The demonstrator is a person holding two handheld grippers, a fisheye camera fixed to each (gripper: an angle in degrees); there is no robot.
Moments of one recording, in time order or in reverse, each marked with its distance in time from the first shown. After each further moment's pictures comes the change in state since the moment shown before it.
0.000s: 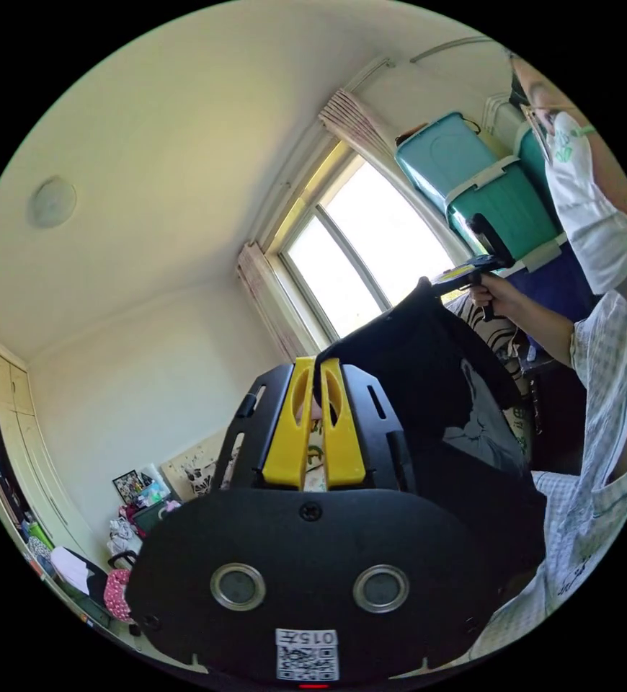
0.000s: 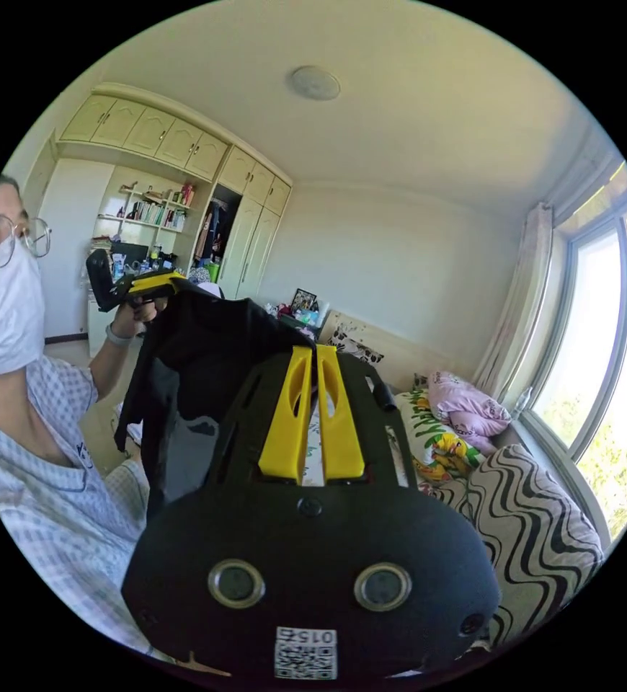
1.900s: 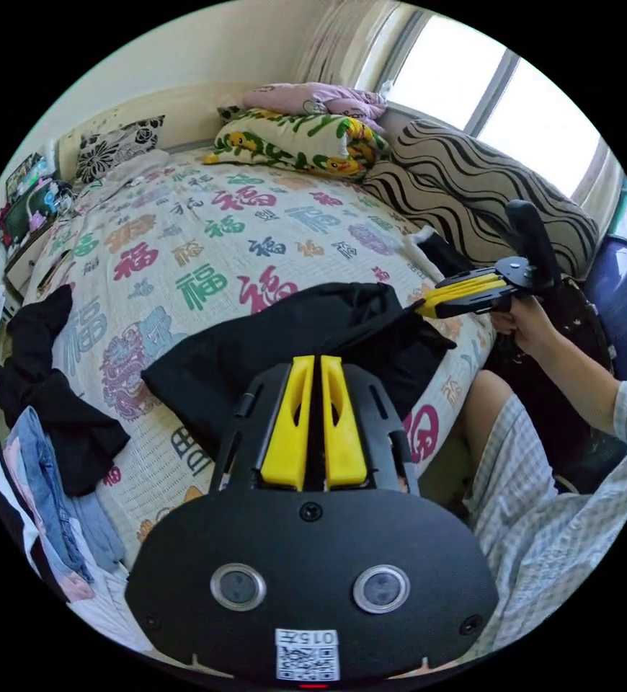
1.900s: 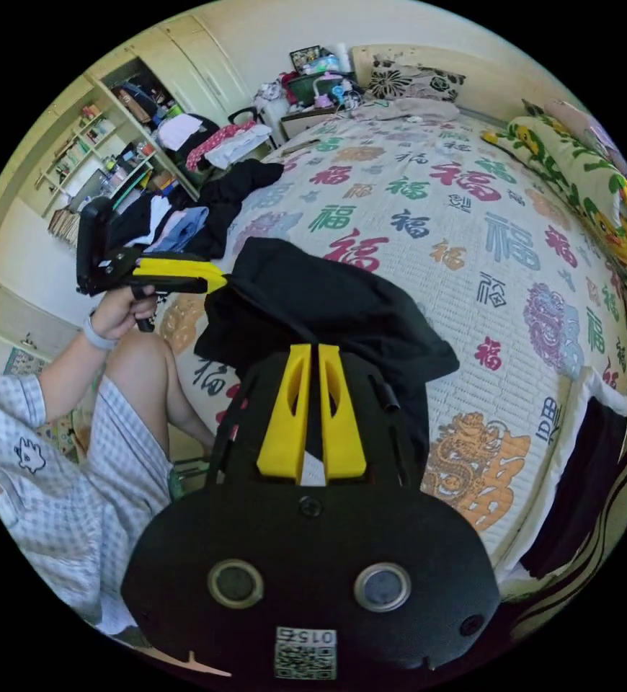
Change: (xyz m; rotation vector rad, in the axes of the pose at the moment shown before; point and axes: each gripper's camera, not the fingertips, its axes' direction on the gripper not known) left arm 0.039 0.501 0.540 -1.013 0.397 -0.636; right arm 0.053 0.293 0.578 -0.879 -0.435 0.379
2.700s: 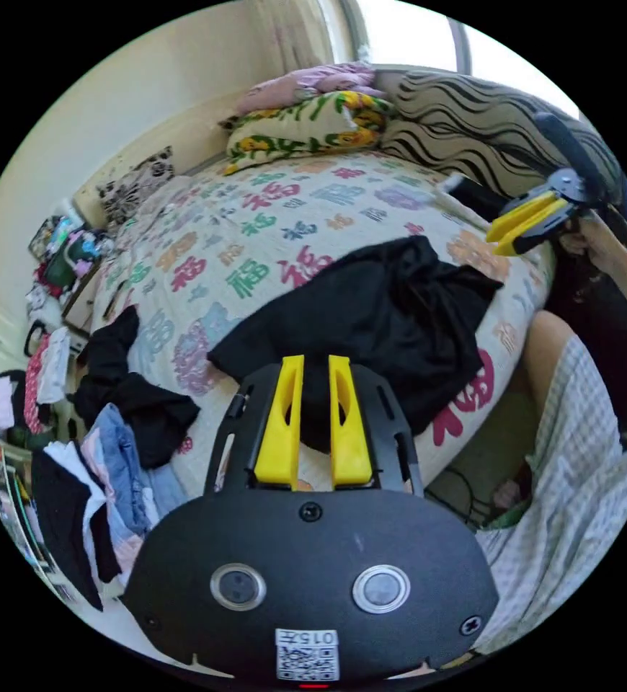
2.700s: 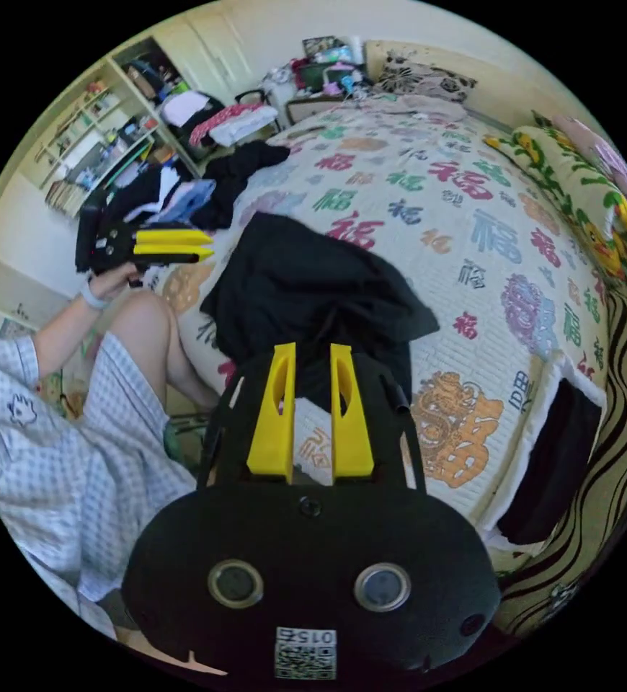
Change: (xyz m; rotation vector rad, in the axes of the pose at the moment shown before) left arm 0.069 0.019 0.007 -0.100 -0.311 0.165; right arm 0.003 0.026 0.011 -0.128 0.048 -0.105
